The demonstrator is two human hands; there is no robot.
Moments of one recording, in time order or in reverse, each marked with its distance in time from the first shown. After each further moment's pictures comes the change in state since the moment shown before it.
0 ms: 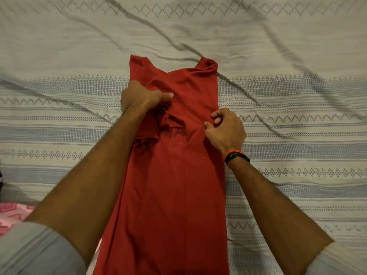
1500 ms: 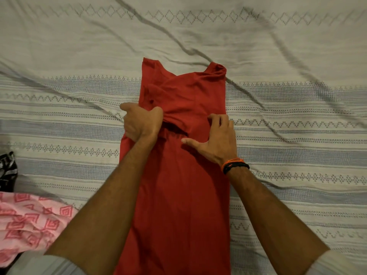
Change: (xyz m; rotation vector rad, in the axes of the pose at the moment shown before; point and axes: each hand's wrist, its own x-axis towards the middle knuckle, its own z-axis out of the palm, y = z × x) left_hand -0.052 -0.033 0.002 -0.164 0.299 -0.135; right_hand -0.022 -0.004 0.017 -0.254 -0.096 -0.352
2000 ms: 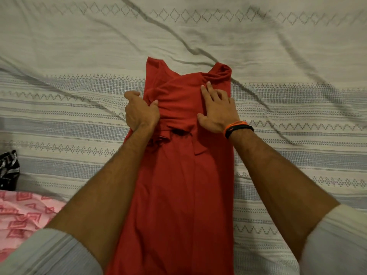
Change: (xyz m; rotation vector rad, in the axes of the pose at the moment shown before) left_hand 0.040 -0.009 0.008 -0.027 -0.034 0.186; right_hand 0.078 -0.017 -0.022 -0.265 -0.288 -0.229
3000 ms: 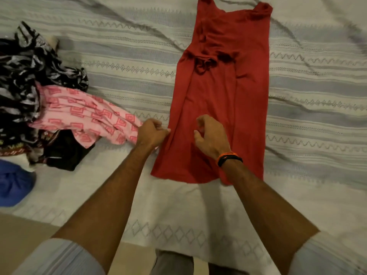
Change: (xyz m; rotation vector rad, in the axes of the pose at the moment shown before) left_hand -0.153 -0.263 -0.146 -0.006 -0.432 -0.054; right_hand -0.266 -0.197 0.119 0.524 0.151 0.033
